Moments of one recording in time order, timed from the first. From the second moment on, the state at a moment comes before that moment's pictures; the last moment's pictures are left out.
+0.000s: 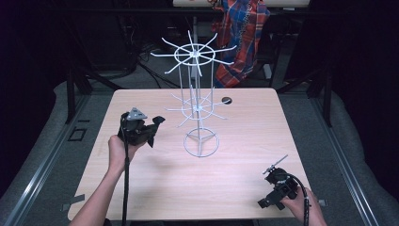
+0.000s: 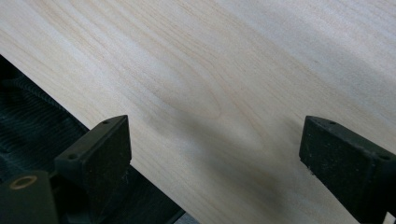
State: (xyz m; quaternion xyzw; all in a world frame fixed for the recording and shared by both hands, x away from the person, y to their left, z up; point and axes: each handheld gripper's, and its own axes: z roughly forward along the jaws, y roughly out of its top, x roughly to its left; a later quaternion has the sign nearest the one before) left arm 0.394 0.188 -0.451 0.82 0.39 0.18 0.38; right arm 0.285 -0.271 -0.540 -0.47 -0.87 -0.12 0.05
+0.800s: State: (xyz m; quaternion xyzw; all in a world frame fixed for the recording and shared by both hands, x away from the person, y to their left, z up) left arm 0.399 0.196 -0.446 0.79 0.40 0.16 0.43; right arm 0.283 -0.272 -0.539 -0.45 -0.88 -0.11 0.05
